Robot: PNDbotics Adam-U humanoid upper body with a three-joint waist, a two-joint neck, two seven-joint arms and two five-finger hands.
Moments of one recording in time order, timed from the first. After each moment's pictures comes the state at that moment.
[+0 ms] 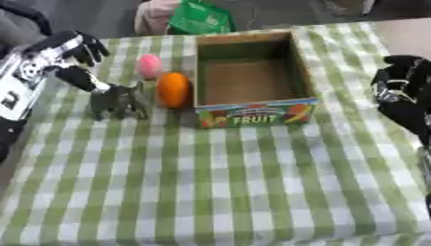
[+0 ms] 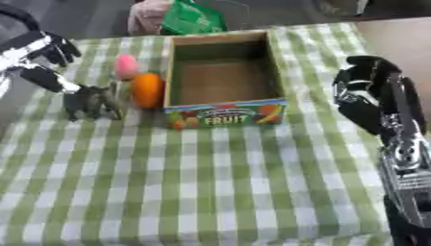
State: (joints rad) left arm -0.80 0.58 -0.22 -1.00 -0.59 0.00 -0.36; right arm -0.31 -0.27 -0.02 -1.68 0.16 0.01 -0.09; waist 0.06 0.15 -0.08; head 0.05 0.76
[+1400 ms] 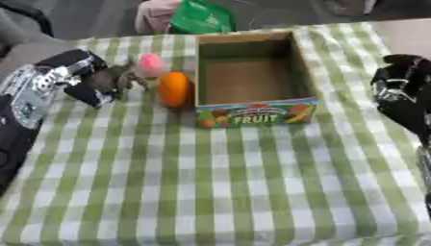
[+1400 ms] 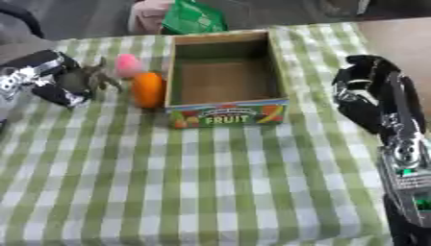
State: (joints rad) left arm -0.82 0.53 -0.13 -1.00 -0.76 -0.11 -0.41; right arm -0.31 -0.27 -0.02 -1.68 0.16 0.01 -0.09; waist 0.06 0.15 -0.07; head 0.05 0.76
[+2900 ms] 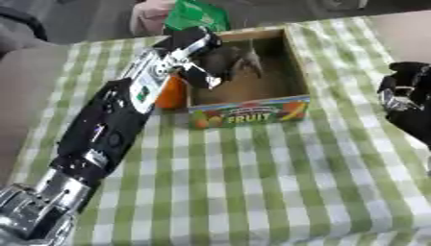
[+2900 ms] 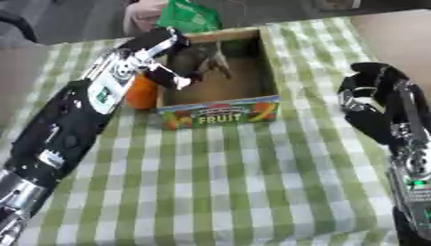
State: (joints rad) left arm -0.93 0.19 -0.21 -0.98 -0.85 -0.15 -0.29; right arm -0.33 -0.25 0.03 -1.68 0.15 0.00 -0.04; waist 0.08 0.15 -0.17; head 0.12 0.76
